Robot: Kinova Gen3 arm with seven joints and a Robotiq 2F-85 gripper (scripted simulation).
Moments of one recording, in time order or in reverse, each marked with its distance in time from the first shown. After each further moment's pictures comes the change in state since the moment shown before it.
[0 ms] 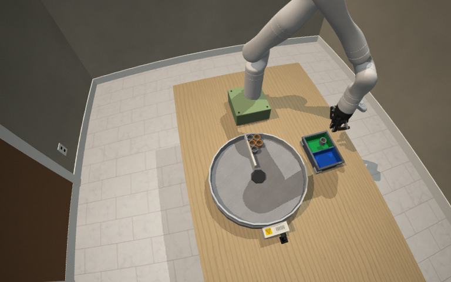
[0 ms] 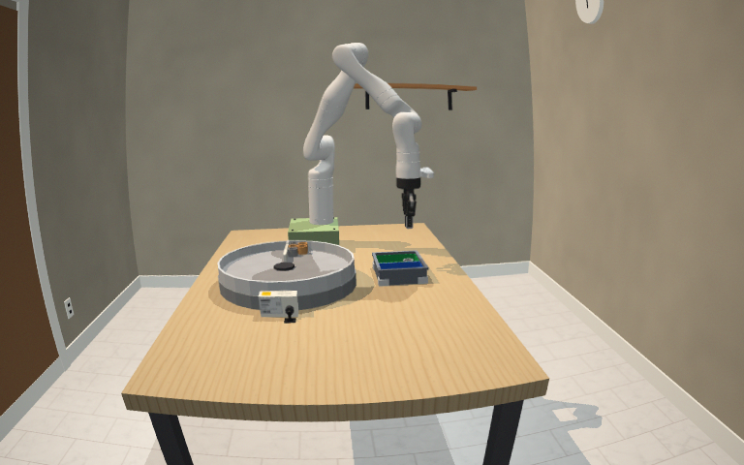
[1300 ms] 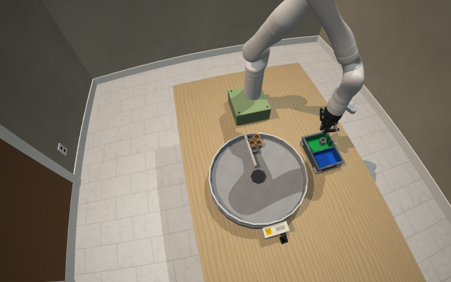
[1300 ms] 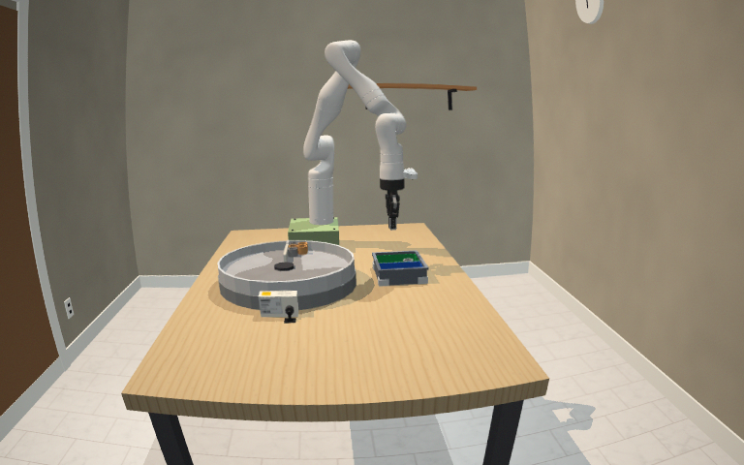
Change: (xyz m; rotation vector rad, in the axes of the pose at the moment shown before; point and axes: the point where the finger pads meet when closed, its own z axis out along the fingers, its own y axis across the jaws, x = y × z) arm -0.050 -0.006 0.004 0.003 0.000 -0.013
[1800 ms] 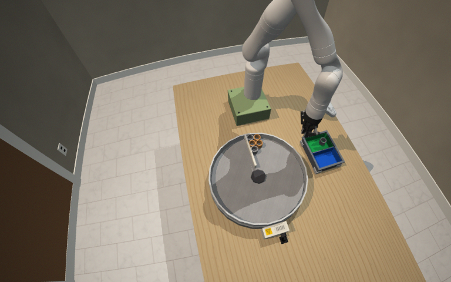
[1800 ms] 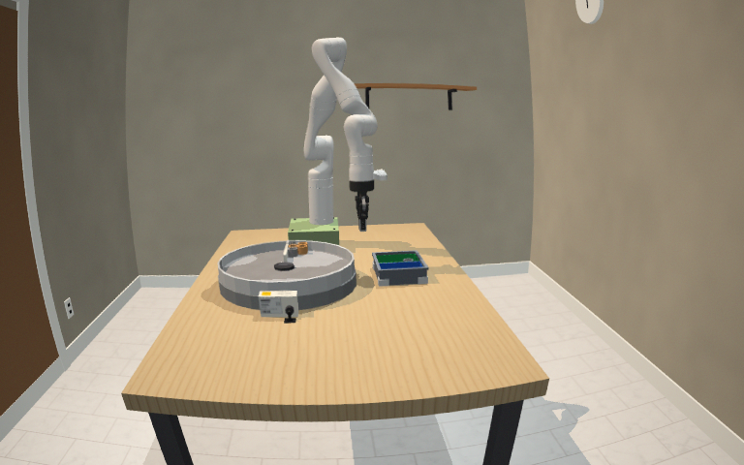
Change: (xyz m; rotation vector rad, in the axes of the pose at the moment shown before) arm -0.092 -0.008 0.003 -0.001 0.000 -0.017
